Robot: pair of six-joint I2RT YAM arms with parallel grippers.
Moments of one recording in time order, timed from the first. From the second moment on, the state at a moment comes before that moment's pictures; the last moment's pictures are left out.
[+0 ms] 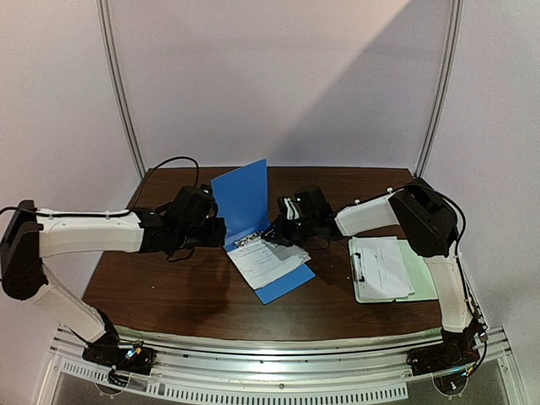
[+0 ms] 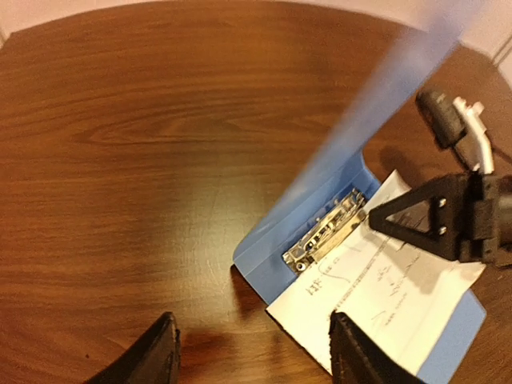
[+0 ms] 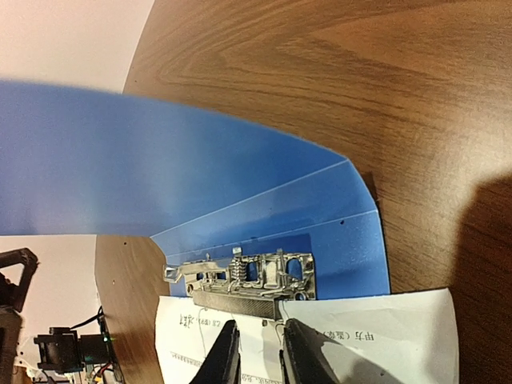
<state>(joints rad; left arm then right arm) -0.79 1.47 0.88 -0.21 -0.42 -0.55 0.72 2.30 1.47 0.19 -0.45 0.81</state>
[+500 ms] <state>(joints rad) -0.79 1.22 0.66 0.06 -0.47 -0.35 0.72 2.30 1.55 0.04 -0.45 0.77</state>
